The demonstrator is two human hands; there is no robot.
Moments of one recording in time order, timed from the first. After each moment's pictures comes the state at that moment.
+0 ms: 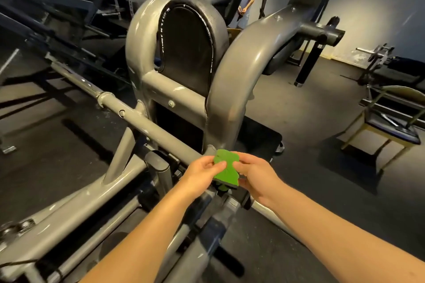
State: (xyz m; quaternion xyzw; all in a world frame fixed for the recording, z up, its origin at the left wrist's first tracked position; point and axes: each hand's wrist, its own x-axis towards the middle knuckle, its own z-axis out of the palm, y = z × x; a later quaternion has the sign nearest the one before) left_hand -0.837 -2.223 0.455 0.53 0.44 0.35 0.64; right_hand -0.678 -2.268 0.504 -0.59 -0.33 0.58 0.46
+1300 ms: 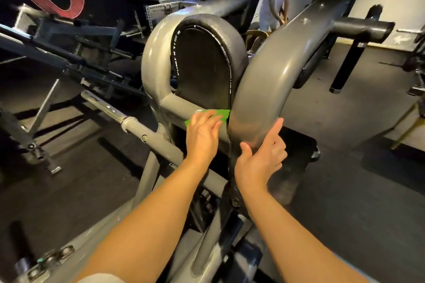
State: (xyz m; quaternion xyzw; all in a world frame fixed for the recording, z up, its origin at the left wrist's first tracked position) left_hand -0.859 -2.044 0.487 0.74 0.48 0.48 0.02; right_hand -0.750 -2.151 0.502 -0.75 -0.39 0.04 0.53
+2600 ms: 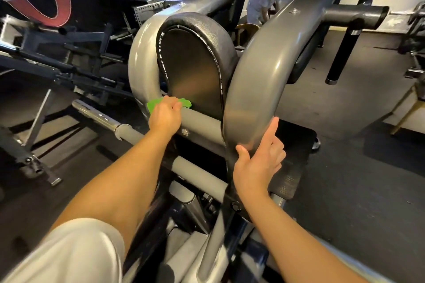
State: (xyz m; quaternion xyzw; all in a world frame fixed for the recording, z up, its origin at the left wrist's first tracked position) left_hand -0.928 -1.955 0.528 0.69 0.64 0.31 0.12; right_hand -0.749 -2.151 0.498 -0.74 -0.39 0.04 0.54
